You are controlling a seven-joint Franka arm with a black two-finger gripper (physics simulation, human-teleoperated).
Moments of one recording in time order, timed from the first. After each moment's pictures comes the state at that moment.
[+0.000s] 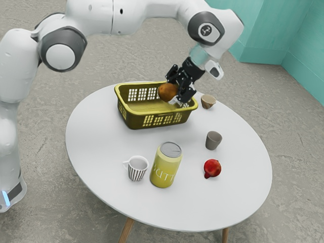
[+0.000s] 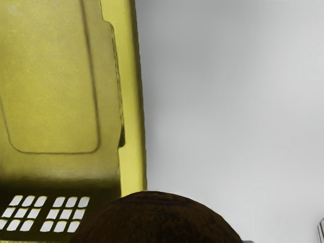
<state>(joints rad) 0.12 0.32 -0.14 -1.22 0.06 1.09 -0.17</state>
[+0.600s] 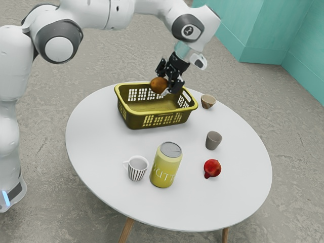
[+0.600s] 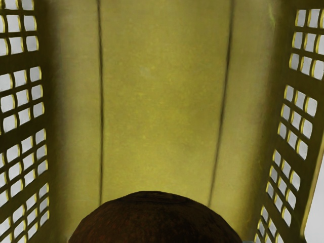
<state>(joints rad) 0.21 0.26 -0.06 -1.44 0.09 1.37 -0.07</state>
